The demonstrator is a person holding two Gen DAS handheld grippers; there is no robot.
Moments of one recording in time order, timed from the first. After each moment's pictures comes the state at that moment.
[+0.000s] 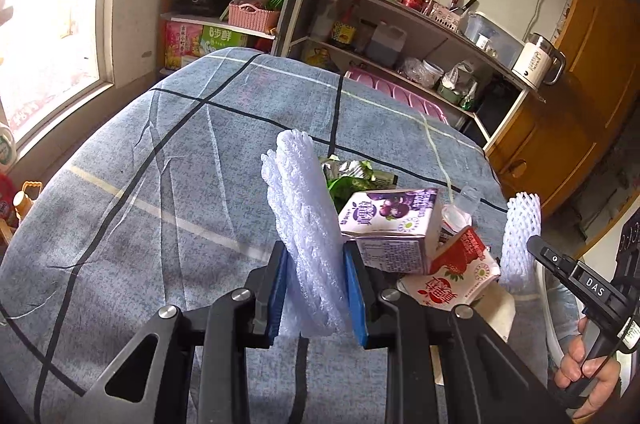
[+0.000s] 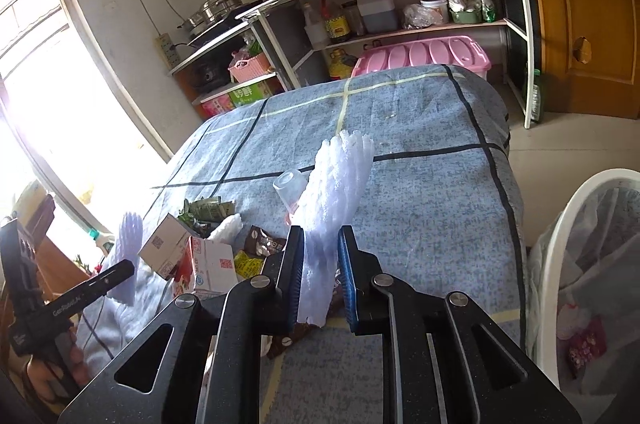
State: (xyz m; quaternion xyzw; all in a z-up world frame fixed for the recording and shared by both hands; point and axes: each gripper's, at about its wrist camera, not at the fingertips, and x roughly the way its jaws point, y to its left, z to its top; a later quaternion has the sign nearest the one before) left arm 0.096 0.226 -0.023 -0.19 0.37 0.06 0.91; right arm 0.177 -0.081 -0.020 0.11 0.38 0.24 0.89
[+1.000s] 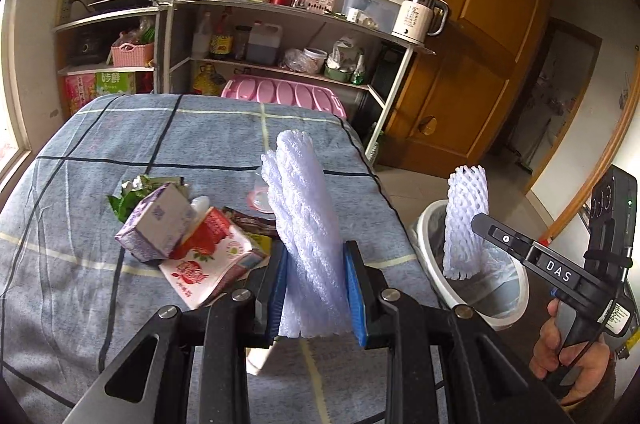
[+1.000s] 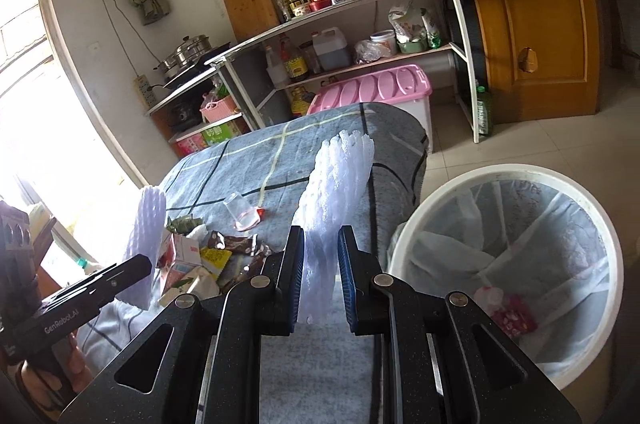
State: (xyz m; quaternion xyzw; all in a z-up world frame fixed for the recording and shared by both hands) left arm 0.096 0.063 0.026 -0.11 0.35 -0.09 0.93; right arm 0.117 -0.198 0.014 0.14 0.34 0.17 0.92
